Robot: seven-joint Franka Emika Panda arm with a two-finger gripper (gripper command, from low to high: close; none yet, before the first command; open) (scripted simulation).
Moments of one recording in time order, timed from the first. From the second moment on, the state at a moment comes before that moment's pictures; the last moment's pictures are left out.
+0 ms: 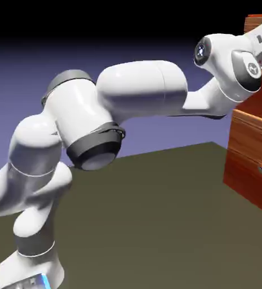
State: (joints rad) arm 1.90 -0.70 -1.77 -1.46 -1.53 3.09 0.82
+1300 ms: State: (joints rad) arm 2.77 -1.01 -2.40 -0.65 -1.46 3.08 0.06
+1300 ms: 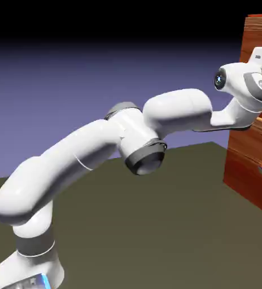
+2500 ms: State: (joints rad) arm 2.55 -0.62 -2.42 -1.09 -2.38 3.11 1.20
